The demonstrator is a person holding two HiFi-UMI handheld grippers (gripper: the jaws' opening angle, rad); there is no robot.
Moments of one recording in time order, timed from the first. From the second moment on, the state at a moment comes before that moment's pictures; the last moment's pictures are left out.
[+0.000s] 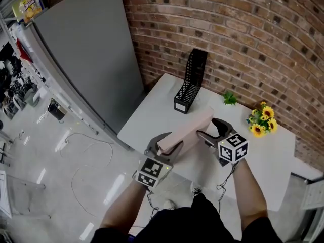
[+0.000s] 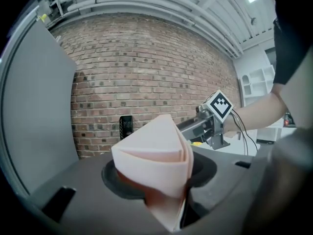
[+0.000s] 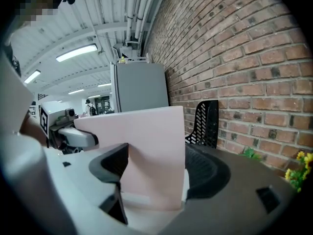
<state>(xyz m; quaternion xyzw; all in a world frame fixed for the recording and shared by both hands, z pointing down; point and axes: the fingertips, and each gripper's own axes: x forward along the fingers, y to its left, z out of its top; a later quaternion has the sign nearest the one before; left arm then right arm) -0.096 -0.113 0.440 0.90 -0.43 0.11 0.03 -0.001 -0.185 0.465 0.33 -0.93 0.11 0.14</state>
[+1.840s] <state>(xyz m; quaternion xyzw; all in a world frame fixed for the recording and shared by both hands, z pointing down) -0.089 -0.180 0.330 0.79 -0.61 0.02 -0.02 0.087 -0.226 0.398 0.41 -0.90 0.11 0.03</state>
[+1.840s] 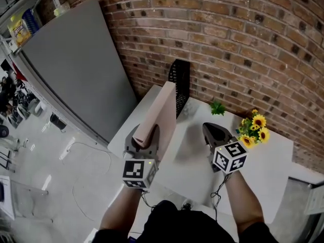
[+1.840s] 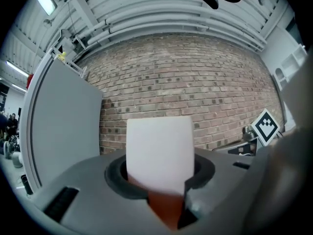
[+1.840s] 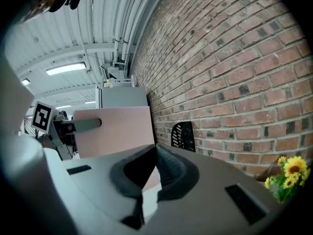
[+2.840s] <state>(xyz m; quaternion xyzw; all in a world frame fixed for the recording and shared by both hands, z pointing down) -0.112 -0.277 0.279 0.81 -0.59 -0.03 -0.06 0.091 -0.280 0.402 0.45 -0.88 0.13 0.02</state>
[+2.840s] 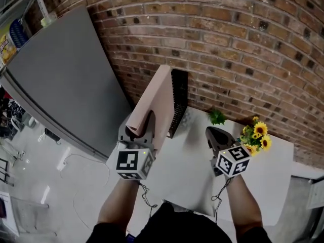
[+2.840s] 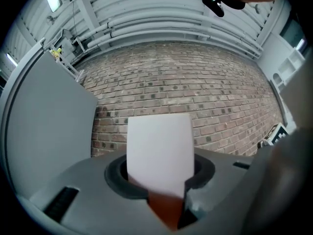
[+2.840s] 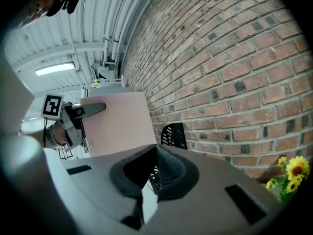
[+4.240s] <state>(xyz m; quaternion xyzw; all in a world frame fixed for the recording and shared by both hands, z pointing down) -0.121 -0.425 0.296 0.83 -0.54 -0.10 -0.03 0.061 -0.366 0.434 0.52 -0.84 0.16 0.04</state>
